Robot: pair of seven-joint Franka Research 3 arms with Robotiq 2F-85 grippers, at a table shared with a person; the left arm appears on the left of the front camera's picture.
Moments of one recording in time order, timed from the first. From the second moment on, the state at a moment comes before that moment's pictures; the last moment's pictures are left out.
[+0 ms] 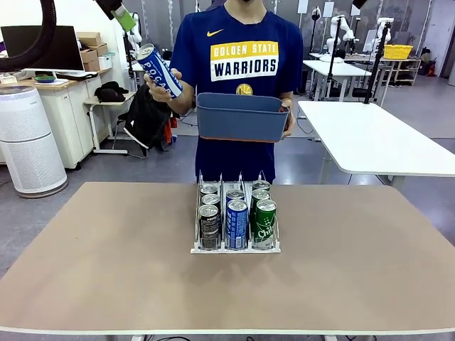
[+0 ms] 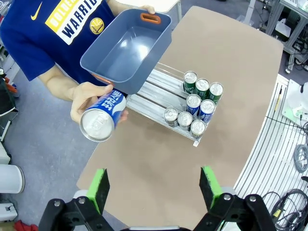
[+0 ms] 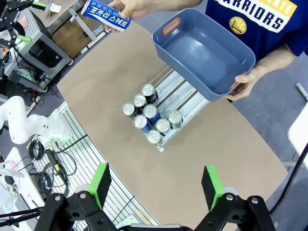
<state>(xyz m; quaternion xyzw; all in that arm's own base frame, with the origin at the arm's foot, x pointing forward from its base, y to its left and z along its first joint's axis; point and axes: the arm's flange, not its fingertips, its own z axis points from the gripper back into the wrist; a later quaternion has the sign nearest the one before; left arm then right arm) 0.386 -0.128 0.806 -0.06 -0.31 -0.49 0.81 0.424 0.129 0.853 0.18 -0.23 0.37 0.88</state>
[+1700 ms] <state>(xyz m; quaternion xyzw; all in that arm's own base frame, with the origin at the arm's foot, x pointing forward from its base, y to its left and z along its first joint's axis) 0.460 -0.121 0.758 -0.04 -0.34 -0.49 0.80 0.424 0.129 0.853 0.18 -0.23 0.37 0.88</state>
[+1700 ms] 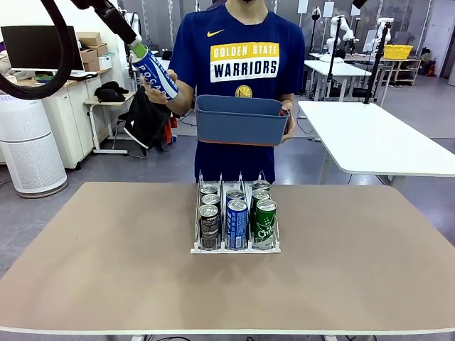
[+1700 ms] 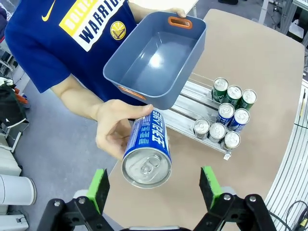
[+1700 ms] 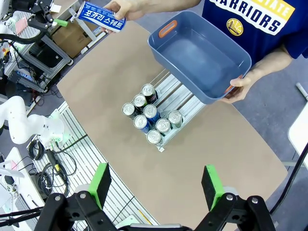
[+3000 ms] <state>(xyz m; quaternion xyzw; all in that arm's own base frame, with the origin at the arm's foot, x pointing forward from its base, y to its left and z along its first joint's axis) 0.493 -0.116 0.718 -0.06 -0.36 -0.43 0.82 0.424 0.129 0.853 0.18 -0.23 0.37 0.88</state>
